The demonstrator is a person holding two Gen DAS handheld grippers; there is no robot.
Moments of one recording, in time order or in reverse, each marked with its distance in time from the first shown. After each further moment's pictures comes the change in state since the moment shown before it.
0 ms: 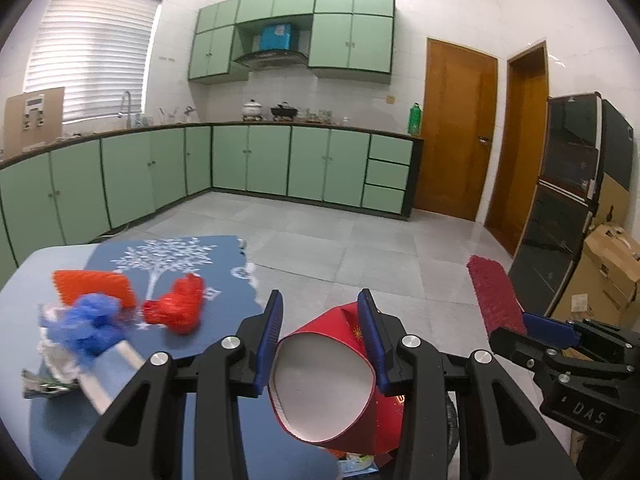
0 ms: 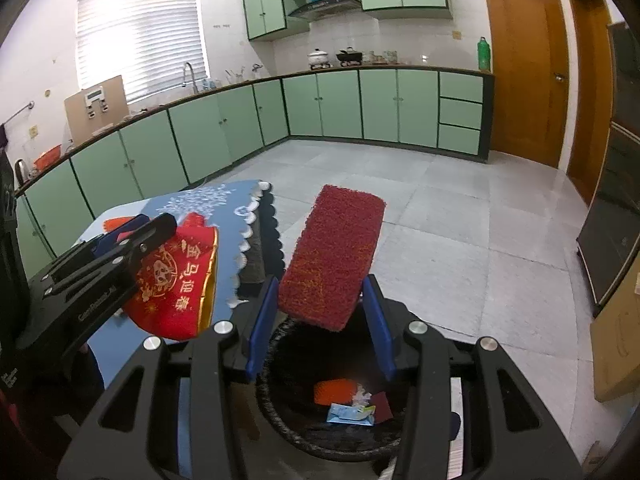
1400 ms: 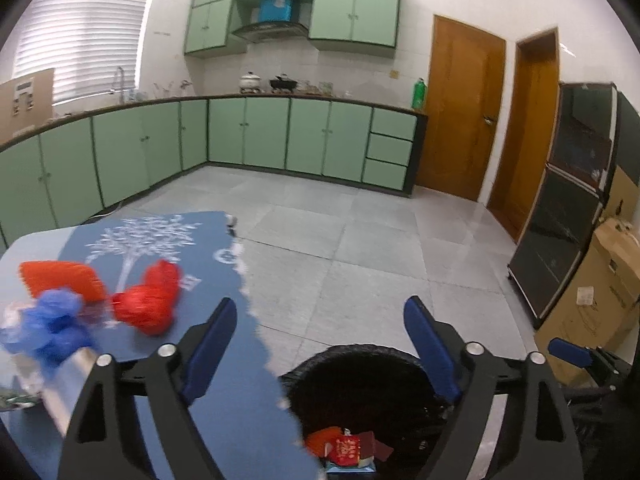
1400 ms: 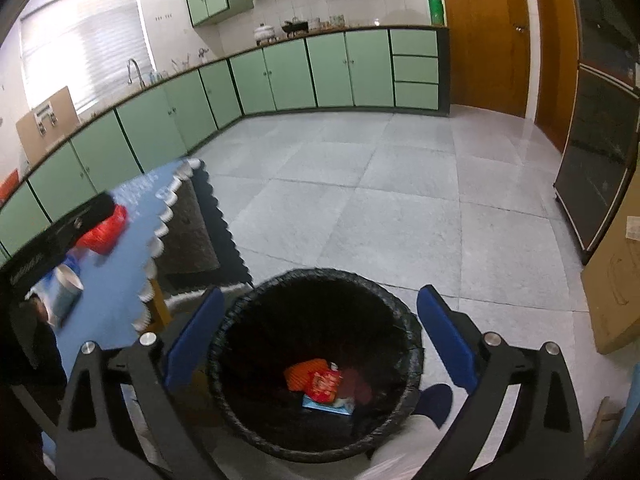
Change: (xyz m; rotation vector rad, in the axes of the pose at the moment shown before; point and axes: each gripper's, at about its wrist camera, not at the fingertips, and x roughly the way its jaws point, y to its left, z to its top) left arm 0.048 0.016 0.003 -0.028 0.091 0.012; right arm 0.043 -0.051 -0.020 0.145 0.077 -0.083
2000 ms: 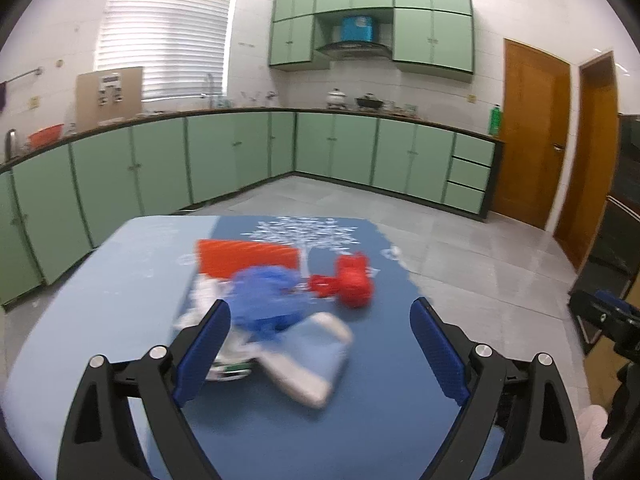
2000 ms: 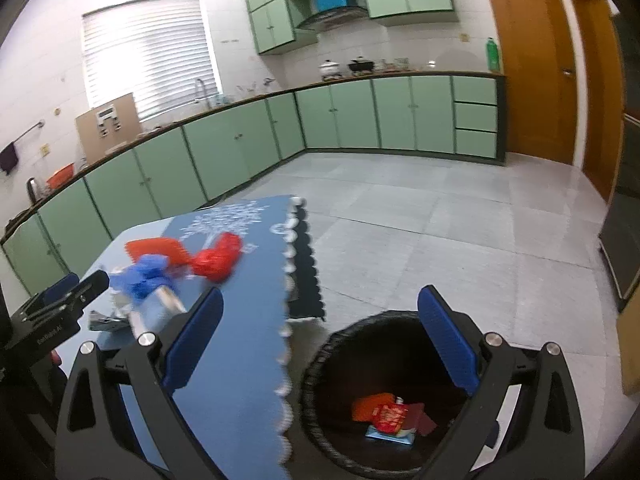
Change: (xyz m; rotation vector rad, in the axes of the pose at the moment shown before) left arm -0.112 0.134 -0.022 -0.091 -0.057 0.274; right arm -0.046 0.125 0.013 -0.128 -0.126 0.187
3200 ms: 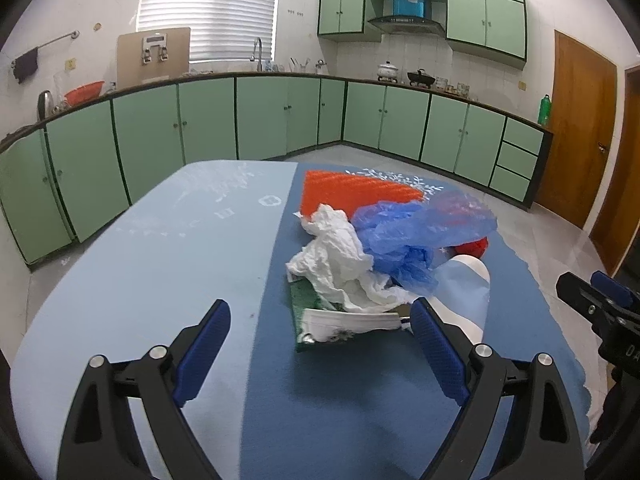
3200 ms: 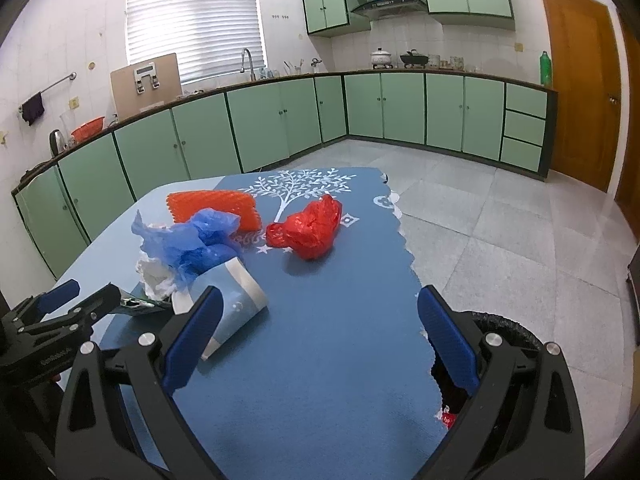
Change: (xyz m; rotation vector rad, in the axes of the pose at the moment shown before) left arm 0.029 0.088 -0.045 -0.075 0.119 0.120; right arm 0.076 0.104 -0.031 -0.115 0.052 0.061
